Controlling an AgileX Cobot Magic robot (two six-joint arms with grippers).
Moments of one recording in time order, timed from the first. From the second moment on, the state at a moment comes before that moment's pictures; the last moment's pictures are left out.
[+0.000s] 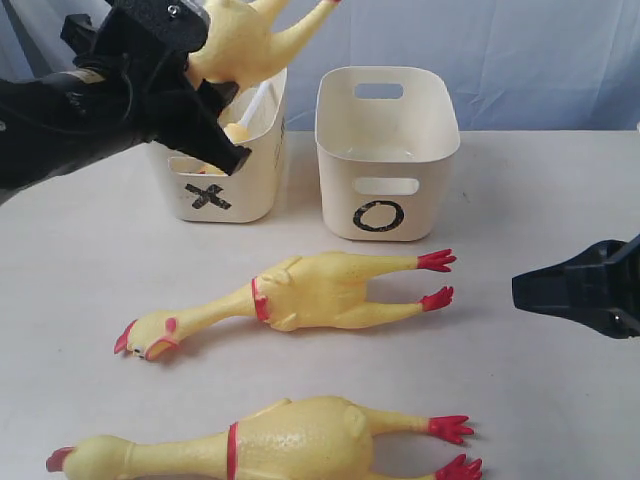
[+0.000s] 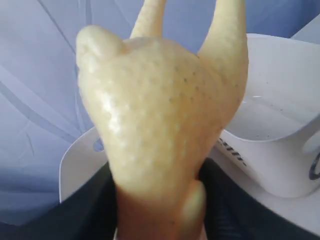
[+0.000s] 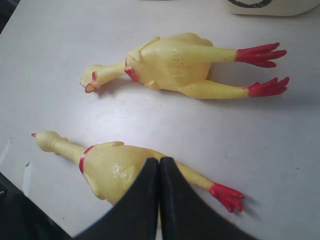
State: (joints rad) left arm -0.58 1.44 -0.88 -0.75 -0.27 1.14; right arm 0.06 0.91 -0.57 0.92 0.89 -0.68
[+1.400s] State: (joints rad) left arm -0.23 2.02 -1.42 -0.83 0.06 0.92; right arm 0.06 0.91 -0.57 0.92 0.89 -0.68
